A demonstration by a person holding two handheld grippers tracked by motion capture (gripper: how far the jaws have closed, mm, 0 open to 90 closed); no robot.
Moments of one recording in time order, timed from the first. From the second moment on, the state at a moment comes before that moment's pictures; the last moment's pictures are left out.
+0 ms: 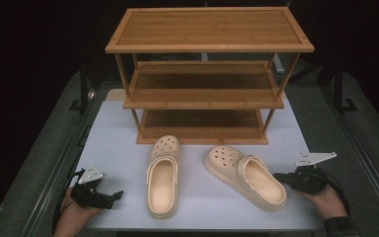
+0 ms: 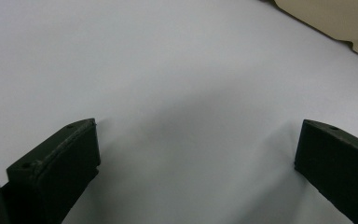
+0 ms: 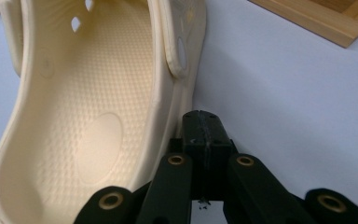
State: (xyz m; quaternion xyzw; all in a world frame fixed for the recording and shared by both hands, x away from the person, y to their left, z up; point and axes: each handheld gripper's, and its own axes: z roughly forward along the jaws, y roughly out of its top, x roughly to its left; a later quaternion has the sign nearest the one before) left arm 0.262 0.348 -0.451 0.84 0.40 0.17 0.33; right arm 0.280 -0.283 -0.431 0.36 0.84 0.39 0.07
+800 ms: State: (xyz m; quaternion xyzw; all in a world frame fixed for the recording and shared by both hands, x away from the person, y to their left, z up) left arm 0.262 0.349 -0.451 0.84 0.40 0.17 0.33; right arm 0.269 -0.254 -0.429 0.32 0.86 0.40 0.04
